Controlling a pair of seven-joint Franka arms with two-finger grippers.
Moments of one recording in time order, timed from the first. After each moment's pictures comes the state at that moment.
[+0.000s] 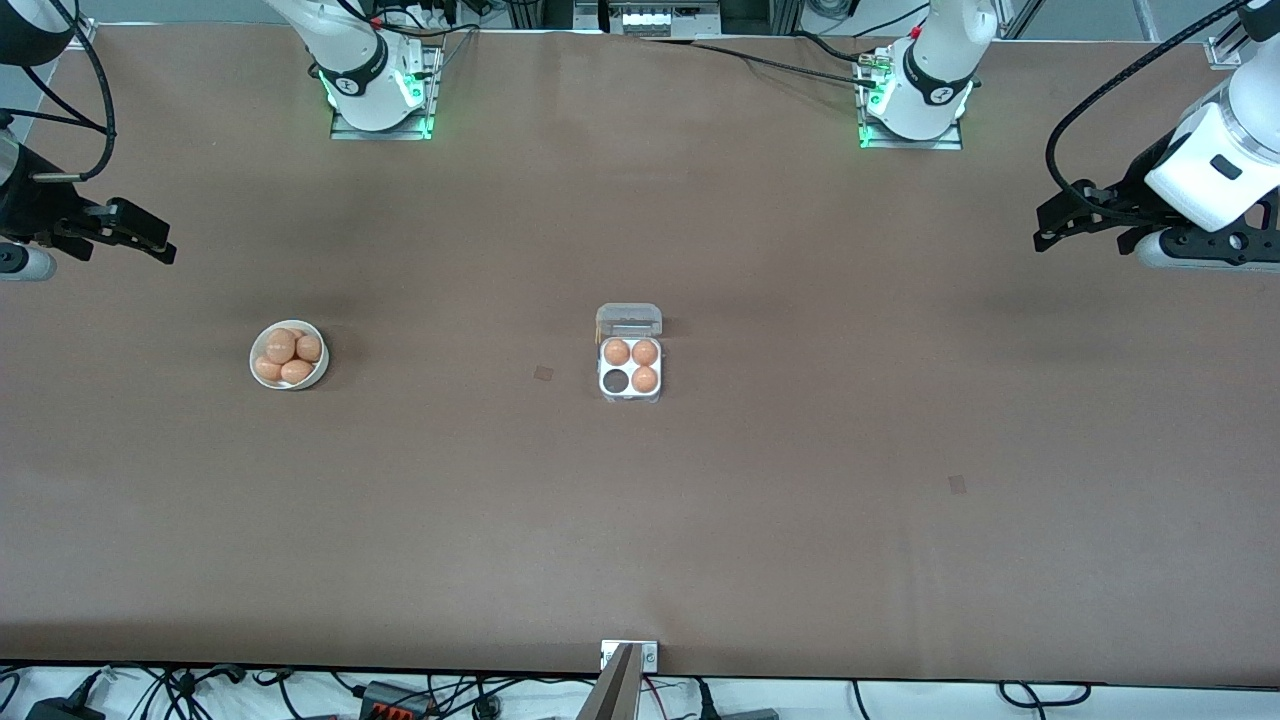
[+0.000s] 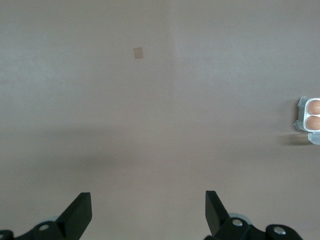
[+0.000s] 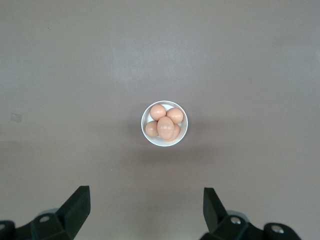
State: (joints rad) left arm 0.04 -0.05 -0.09 -1.70 -0.06 1.62 -0.06; right arm -0.03 -0.04 -0.03 -1.75 -0.02 1.70 -0.03
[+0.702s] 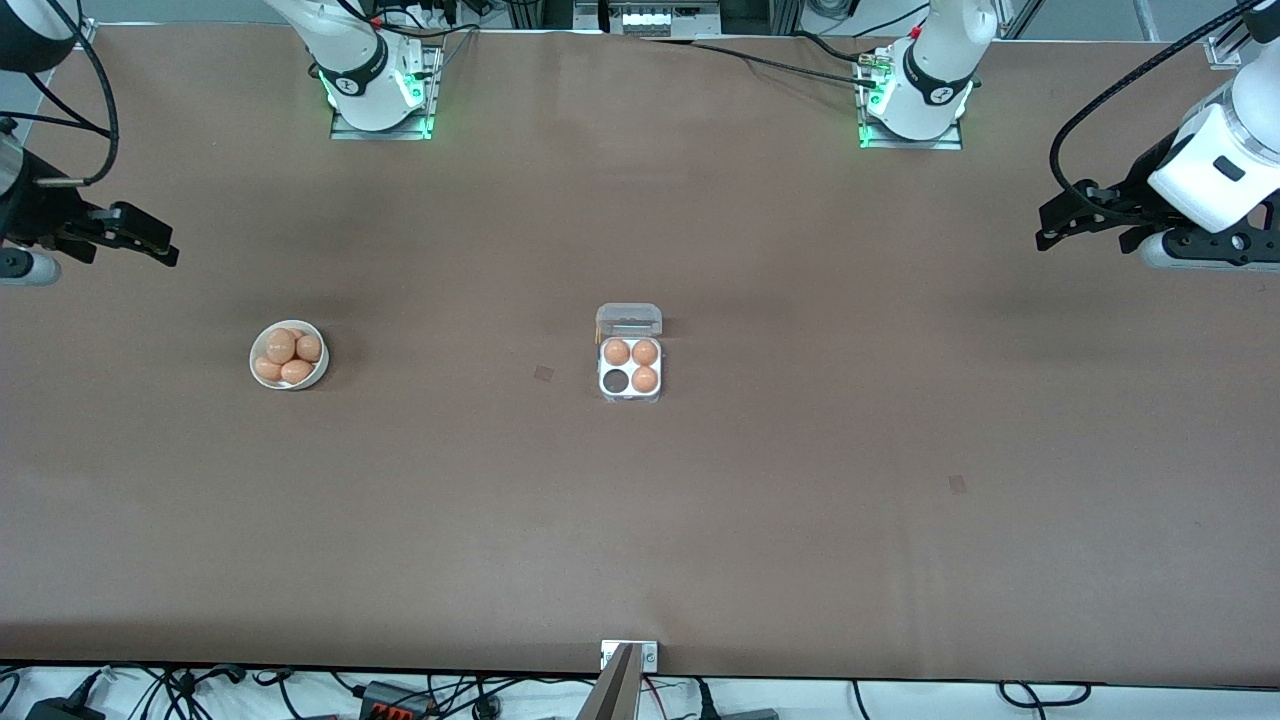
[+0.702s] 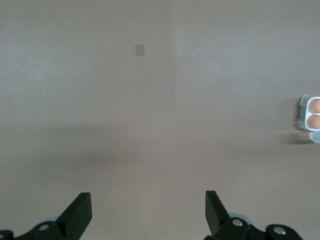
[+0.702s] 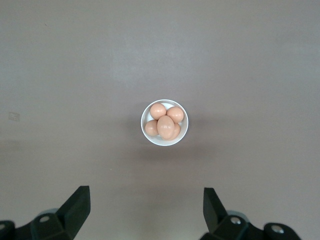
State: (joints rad) left arm 0.04 -0.05 -0.09 -1.70 -0.06 1.60 -0.06; right arm -0.03 -0.01 -0.03 -1.75 -0.02 1.70 -0.03
